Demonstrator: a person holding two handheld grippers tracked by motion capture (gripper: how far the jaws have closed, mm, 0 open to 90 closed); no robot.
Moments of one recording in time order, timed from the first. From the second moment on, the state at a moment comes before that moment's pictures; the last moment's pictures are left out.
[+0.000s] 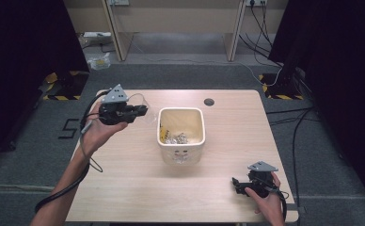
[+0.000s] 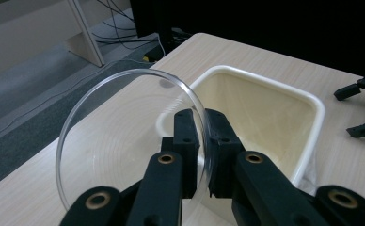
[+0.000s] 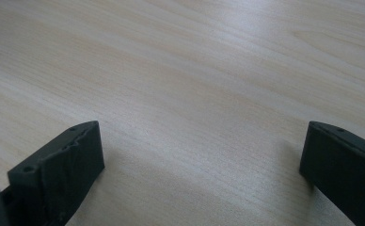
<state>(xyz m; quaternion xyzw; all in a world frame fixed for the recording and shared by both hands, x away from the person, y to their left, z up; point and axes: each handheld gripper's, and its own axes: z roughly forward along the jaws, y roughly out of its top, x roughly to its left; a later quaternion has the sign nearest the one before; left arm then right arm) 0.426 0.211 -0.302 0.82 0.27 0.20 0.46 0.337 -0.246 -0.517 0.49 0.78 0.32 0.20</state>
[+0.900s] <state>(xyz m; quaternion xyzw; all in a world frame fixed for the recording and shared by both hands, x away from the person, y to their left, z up) 0.427 0.136 -0.321 0.85 0.21 0.16 0.45 0.337 -0.246 -0.517 0.49 0.78 0.32 0.20</state>
